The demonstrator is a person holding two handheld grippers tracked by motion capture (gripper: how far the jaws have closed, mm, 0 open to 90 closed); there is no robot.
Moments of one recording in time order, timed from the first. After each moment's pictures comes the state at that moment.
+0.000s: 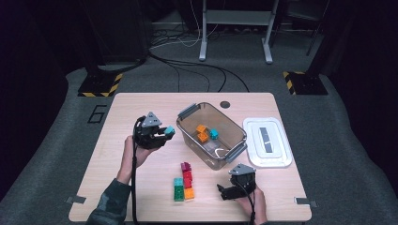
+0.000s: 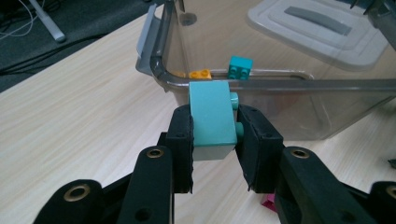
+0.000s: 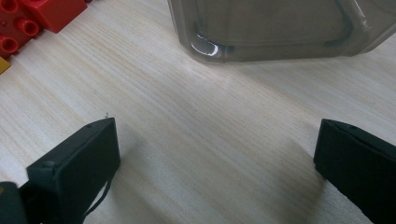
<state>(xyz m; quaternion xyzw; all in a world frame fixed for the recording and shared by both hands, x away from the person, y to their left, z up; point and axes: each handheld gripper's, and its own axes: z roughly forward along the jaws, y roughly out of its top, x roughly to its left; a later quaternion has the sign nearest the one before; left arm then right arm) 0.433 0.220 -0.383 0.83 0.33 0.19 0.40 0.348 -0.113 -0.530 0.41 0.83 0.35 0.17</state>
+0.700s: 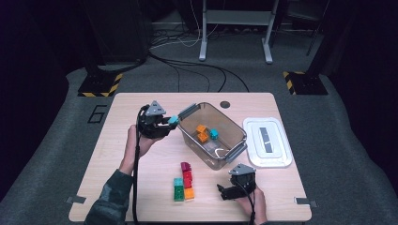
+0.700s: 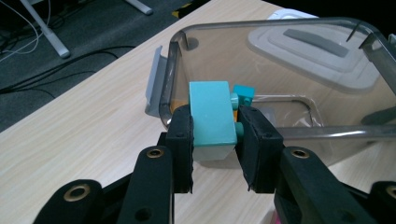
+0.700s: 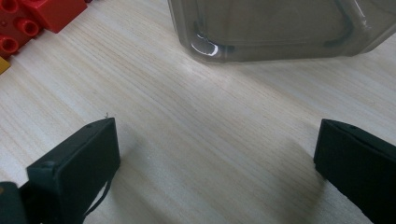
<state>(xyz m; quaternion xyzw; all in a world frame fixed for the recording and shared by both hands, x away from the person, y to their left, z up) 0.452 0.205 -0.356 0.83 0.32 0.20 0.41 0.348 -0.113 -0.530 0.41 0.83 0.35 0.17</state>
